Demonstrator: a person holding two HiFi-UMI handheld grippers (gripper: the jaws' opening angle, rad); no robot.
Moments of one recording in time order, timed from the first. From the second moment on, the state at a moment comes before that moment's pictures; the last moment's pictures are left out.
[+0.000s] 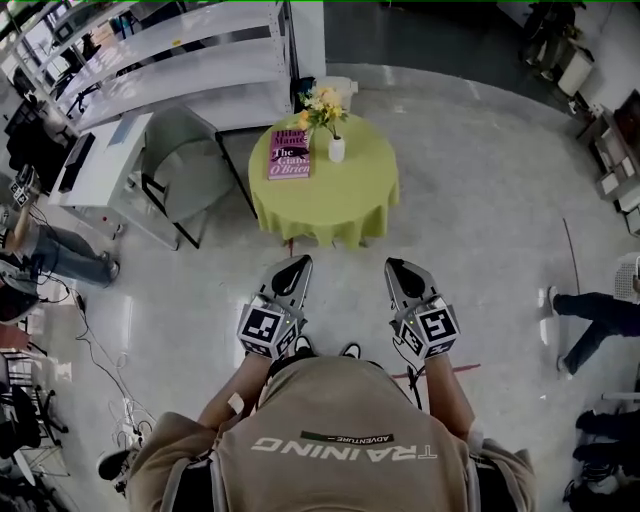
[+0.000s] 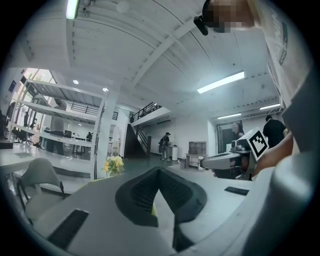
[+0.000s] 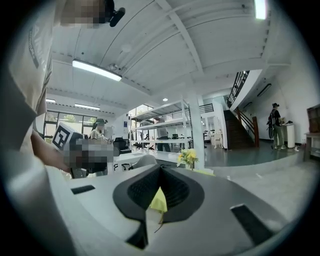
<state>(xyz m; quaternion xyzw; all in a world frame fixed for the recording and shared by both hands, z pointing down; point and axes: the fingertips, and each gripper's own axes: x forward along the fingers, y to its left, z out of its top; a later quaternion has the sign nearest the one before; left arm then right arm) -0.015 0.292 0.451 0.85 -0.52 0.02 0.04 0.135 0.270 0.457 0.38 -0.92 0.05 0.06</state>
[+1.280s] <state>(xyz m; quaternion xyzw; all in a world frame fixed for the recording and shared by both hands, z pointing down) -0.117 0.132 0.496 0.87 -0.49 0.00 0.07 0.033 0.119 0.508 0.42 -0.90 0.07 0.11</state>
